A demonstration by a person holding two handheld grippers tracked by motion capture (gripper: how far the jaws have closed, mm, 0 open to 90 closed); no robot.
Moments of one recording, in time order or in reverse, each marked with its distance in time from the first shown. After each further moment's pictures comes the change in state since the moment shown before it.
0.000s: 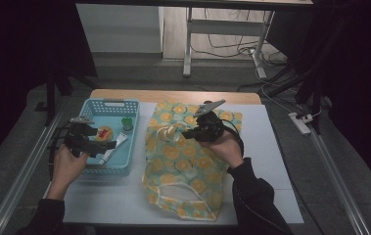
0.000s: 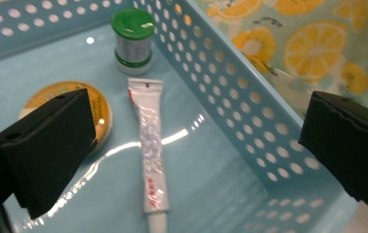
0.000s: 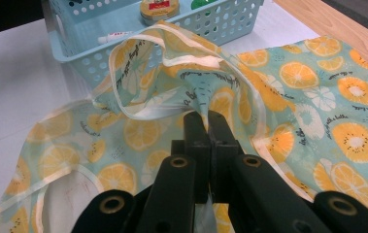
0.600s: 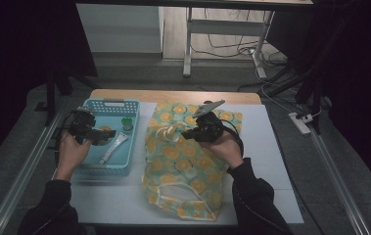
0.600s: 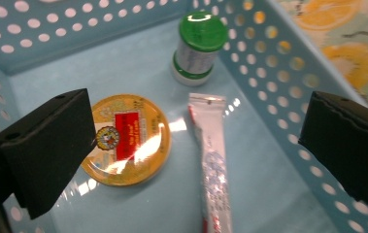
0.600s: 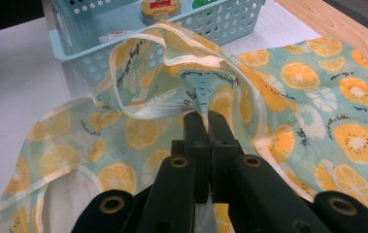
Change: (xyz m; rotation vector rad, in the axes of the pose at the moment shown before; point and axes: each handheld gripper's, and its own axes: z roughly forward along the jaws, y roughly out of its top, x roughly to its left) left arm 0.035 0.018 0.034 0.075 0.110 -0.057; right arm 0.001 0.000 0.001 0.003 0.002 -0.006
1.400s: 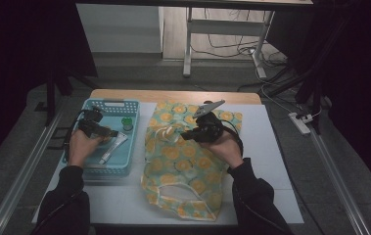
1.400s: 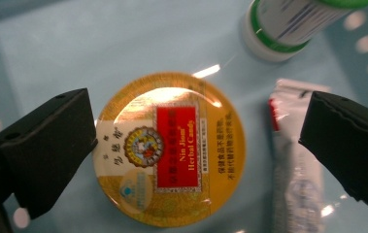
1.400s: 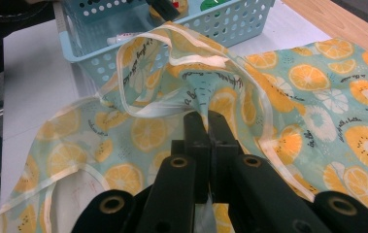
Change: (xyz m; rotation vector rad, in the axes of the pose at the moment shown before) left arm 0.026 0.008 0.056 0.225 0.087 -0.059; right arm -0.001 -0.001 0.000 -0.010 0.033 -0.001
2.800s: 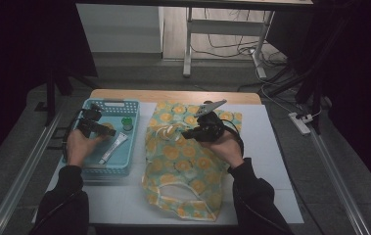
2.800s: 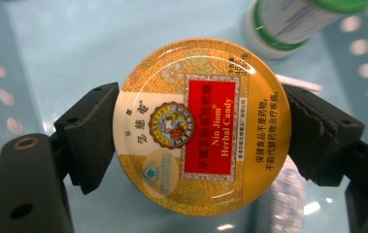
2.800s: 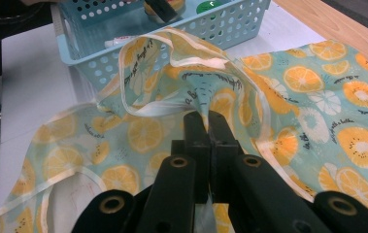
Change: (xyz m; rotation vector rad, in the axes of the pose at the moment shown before) left arm -0.005 0.002 -0.017 0.004 -0.026 -0.065; right arm -0.003 -0.001 -0.002 -0.014 -0.009 0.006
